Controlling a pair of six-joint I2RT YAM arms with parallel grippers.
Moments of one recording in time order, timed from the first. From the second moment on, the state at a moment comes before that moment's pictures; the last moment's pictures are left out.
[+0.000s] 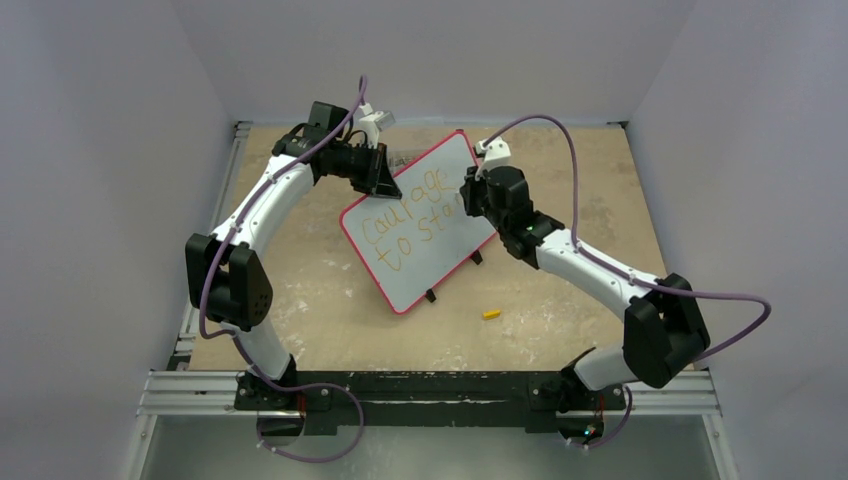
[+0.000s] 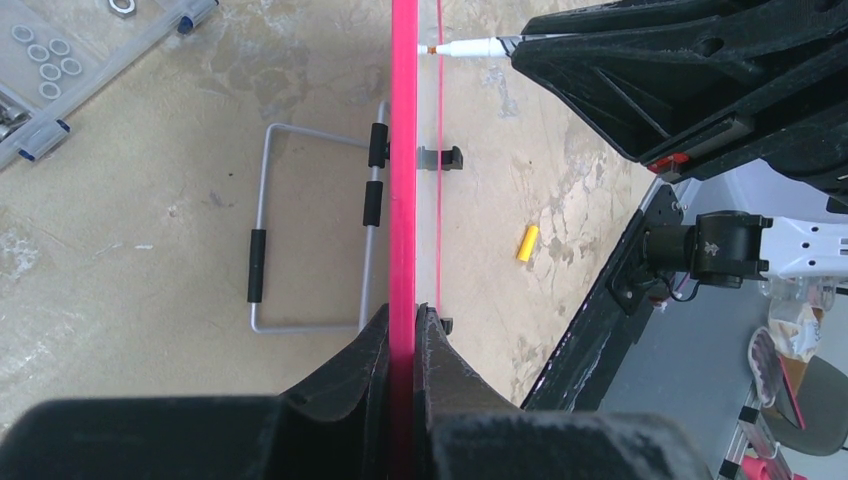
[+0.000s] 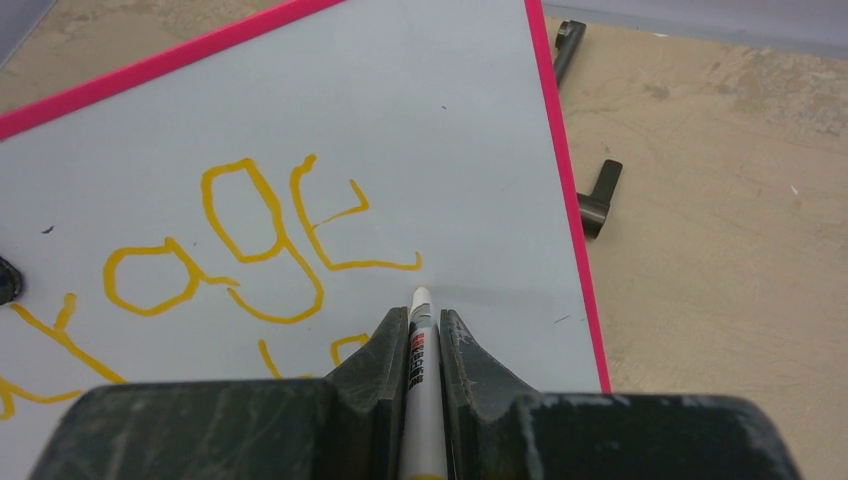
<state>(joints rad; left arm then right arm) -0.30 1.75 1.62 -0.75 0.74 -0.04 0.59 1.43 0.99 0.10 0.23 0.20</state>
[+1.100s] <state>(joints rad) -0.30 1.74 1.62 -0.76 0.74 -0.04 0.56 1.41 0.91 0.08 0.24 0.22</state>
